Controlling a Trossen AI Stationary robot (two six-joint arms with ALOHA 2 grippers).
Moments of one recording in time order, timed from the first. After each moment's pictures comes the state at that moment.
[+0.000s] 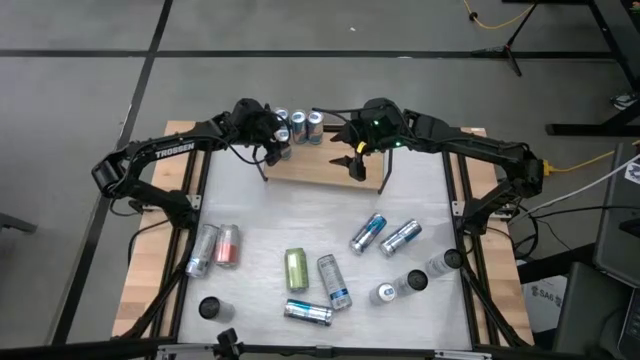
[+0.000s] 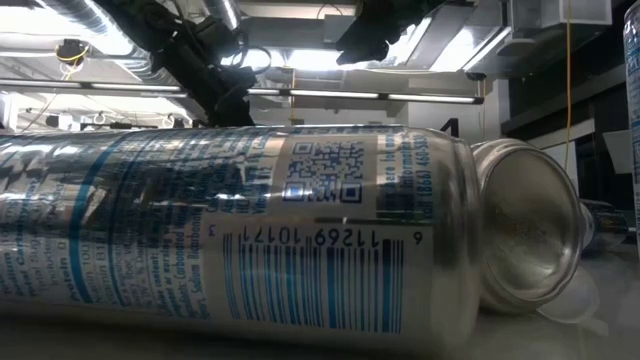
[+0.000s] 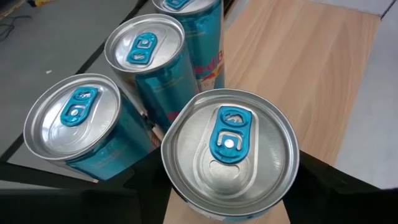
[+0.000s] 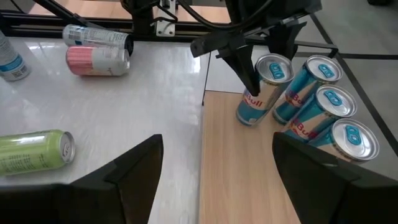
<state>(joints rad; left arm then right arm) 0.71 1.35 0.90 -0.25 0.09 0.22 -0.32 1.55 1.50 -0.53 -0.22 -0.24</state>
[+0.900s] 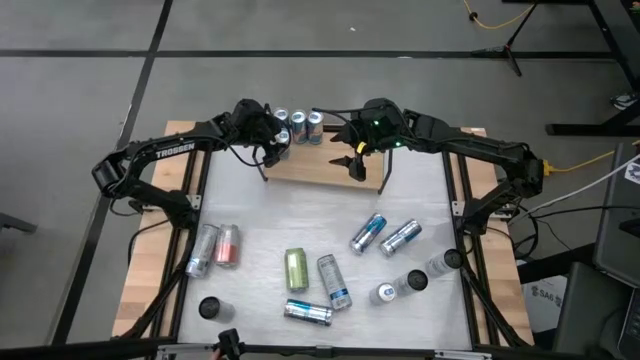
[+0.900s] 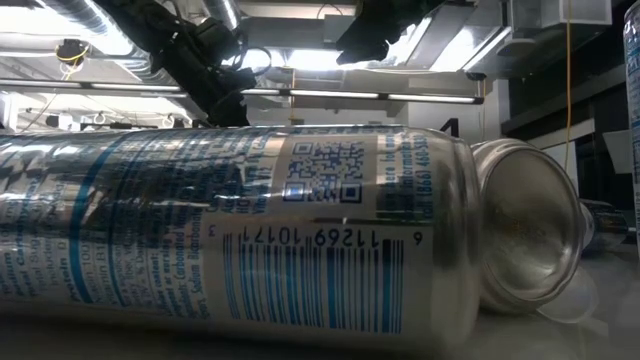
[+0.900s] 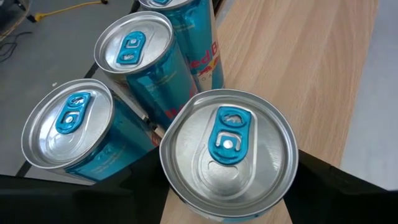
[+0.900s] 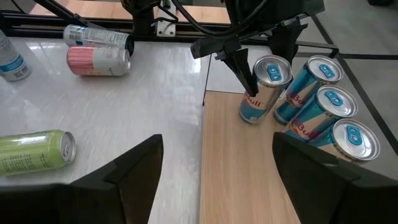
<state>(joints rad) 0.71 1.36 0.90 -0.25 0.09 0.32 -0.32 1.55 1.50 -0.53 -0.22 -0.24</state>
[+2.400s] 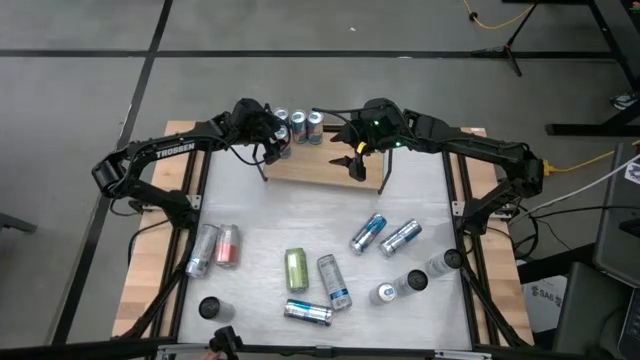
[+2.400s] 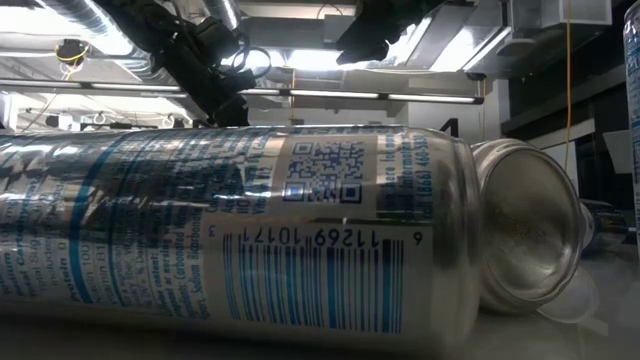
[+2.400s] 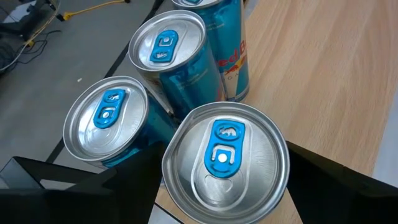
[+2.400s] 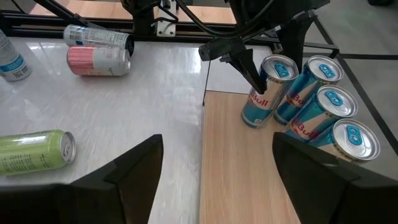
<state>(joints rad) 0.71 1.36 0.90 -0.23 0.01 0.32 -0.32 1.55 1.50 -0.53 -0.22 -0.24</state>
